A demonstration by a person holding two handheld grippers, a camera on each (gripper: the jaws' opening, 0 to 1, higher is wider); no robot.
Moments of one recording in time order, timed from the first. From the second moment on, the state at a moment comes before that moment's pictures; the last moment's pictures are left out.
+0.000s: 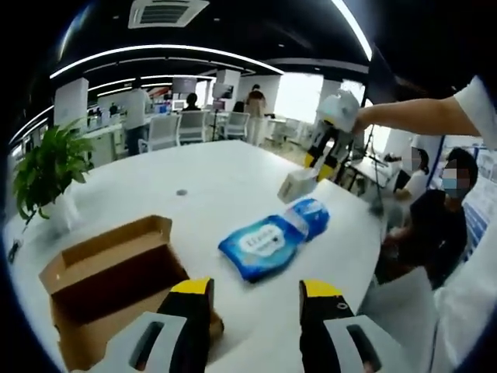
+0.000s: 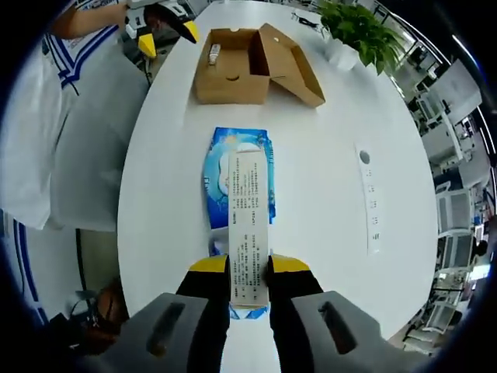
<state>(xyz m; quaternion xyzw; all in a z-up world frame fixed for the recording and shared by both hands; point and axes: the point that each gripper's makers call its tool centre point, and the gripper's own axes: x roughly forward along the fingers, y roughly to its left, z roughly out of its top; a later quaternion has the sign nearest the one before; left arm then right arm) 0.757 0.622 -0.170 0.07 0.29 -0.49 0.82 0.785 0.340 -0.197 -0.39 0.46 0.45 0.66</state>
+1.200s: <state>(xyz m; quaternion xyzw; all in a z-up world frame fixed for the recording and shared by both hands) 0.758 0.537 -0.183 0.08 0.31 -0.48 0.82 0.821 0.226 -0.284 -0.35 0.49 0.44 0.66</state>
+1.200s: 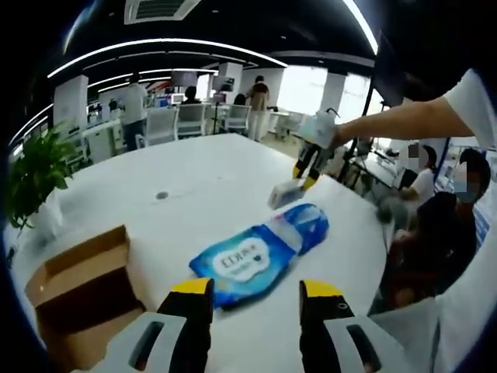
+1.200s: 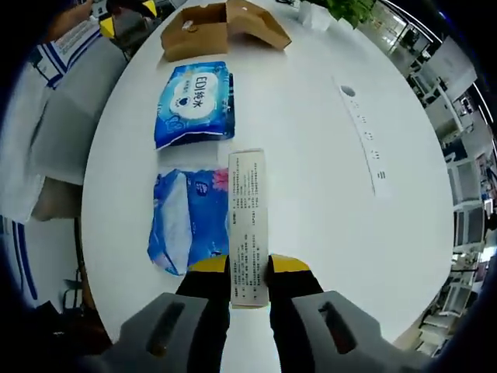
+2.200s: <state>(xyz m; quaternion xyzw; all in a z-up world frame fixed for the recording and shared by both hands) 0.753 0.531 -0.199 0.09 0.32 -0.48 0.81 0.830 0.231 -0.313 -0.33 0.49 0.46 0.67</state>
